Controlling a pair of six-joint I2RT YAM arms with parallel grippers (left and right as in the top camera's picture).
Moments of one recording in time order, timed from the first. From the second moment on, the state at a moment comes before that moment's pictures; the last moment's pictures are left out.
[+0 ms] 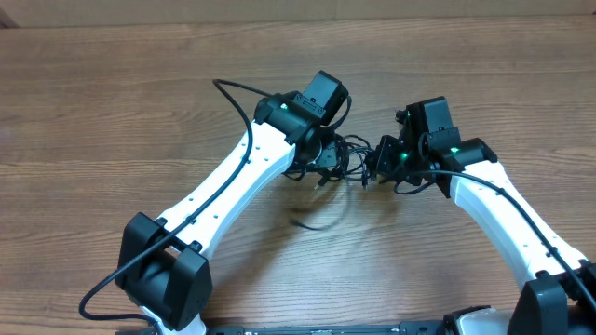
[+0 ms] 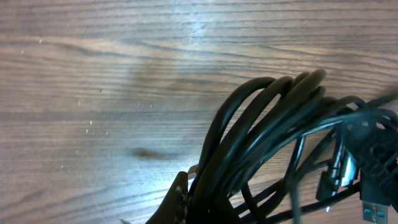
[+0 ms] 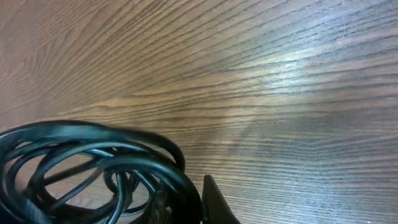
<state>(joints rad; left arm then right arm) -0.62 1.84 1.64 -1.13 0.01 -0.71 0.24 1.51 1.03 -0.64 -0.30 0.60</state>
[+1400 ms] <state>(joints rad) -0.46 1.69 1.63 -0.98 0.18 -0.45 0.23 1.52 1.20 -0.74 -0.54 0.25</state>
